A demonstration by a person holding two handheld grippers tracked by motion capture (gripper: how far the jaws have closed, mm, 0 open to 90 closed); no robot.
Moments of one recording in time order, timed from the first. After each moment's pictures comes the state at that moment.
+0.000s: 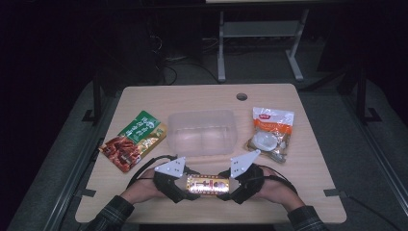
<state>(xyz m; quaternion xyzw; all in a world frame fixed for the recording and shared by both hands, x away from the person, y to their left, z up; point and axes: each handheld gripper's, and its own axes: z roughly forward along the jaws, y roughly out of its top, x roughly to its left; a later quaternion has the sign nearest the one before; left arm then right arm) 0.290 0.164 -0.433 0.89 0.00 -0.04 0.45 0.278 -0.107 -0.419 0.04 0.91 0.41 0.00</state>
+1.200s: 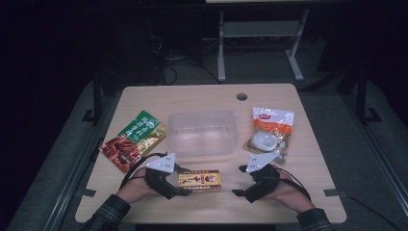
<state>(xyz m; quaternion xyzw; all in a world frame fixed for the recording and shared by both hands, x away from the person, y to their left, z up) 0.296 0.191 -0.435 0.89 0.06 -0.03 0.45 0.274 -0.149 -0.437 0.20 0.90 0.39 0.04</state>
